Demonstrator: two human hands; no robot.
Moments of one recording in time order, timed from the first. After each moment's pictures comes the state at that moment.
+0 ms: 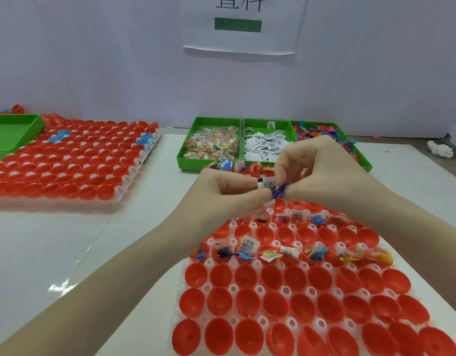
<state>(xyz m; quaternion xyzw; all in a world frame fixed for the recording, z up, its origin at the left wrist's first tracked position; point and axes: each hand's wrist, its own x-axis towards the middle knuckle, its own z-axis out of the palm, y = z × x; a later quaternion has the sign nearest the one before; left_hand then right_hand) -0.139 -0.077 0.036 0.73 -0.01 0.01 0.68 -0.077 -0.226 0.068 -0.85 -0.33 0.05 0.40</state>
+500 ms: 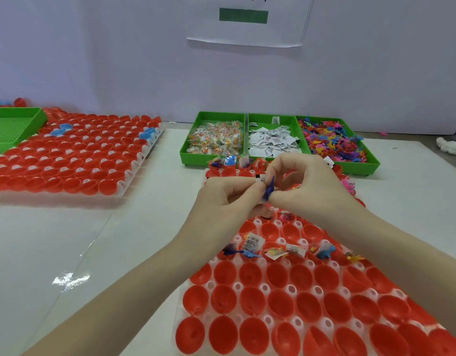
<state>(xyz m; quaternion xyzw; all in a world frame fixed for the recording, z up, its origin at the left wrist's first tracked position) -0.142 -0.086 0.020 0.75 -0.02 0.10 0.66 -0.084 -0.208 0.039 -0.84 -0.27 0.03 0.47</state>
